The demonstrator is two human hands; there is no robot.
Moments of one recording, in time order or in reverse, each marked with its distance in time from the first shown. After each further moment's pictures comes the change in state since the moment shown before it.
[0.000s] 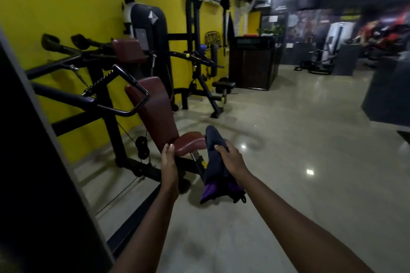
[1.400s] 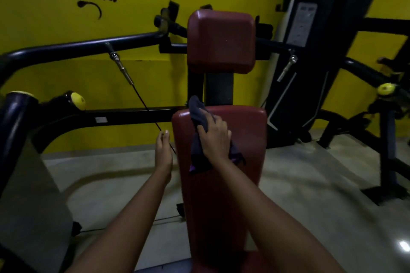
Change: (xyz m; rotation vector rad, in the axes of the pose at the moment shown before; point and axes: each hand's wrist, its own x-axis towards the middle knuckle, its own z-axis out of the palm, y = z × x) left_hand 0.781 -0.013 0.003 0.144 0.946 0.183; right_hand 0.798 -0.030 0.403 -0.277 -0.419 -0.793
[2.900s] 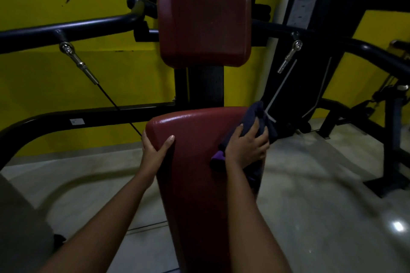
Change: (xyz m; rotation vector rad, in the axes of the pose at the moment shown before) left_hand 0.076 -0.035 0.037 0.223 -0.191 0.052; right_hand 0.062 0.123 0.045 -0.076 0.488 0.588
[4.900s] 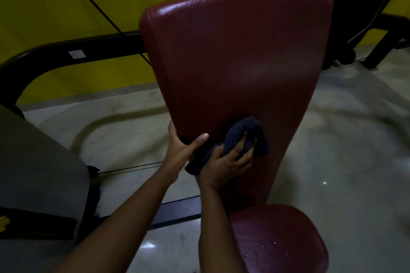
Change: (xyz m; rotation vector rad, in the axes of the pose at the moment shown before) left_hand -0.071 -0.145 0.012 0.068 -0.142 -0.137; right_hand -0.225 0.139 0.054 -0.010 -0.052 0.126
